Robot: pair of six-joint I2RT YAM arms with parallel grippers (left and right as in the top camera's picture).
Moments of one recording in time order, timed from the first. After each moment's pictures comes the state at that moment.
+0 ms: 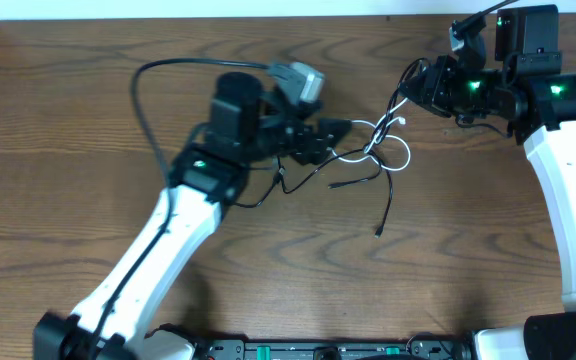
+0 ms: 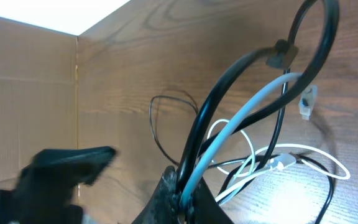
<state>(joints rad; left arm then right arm) -0.44 1.44 1.12 -0.12 0.58 -0.17 0.10 1.59 1.62 -0.92 -0.62 0.51</state>
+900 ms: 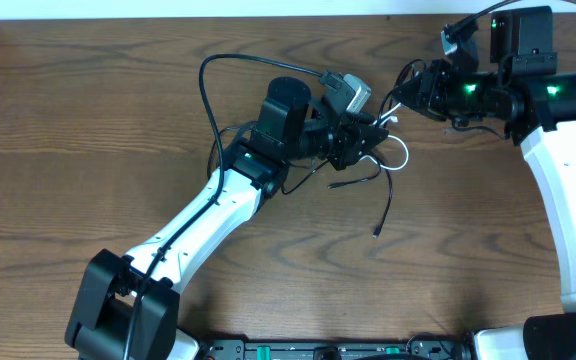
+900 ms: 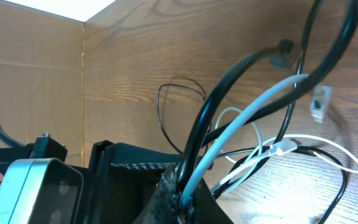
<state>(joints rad) -0.54 1.62 1.12 0.11 0.67 -0.17 0.11 1.59 1.62 -0.95 -0.65 0.49</state>
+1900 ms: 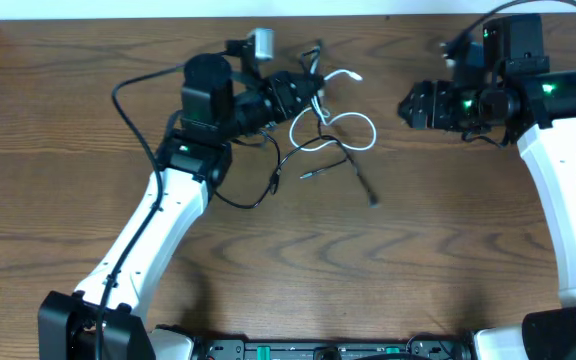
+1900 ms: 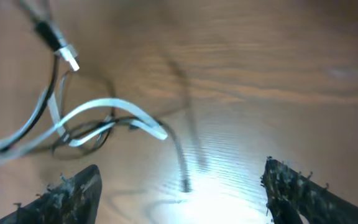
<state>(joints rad) -0.30 1.49 1.12 0.12 0.71 -0.93 0.12 1.61 1.62 -1.08 -0.37 0.17</state>
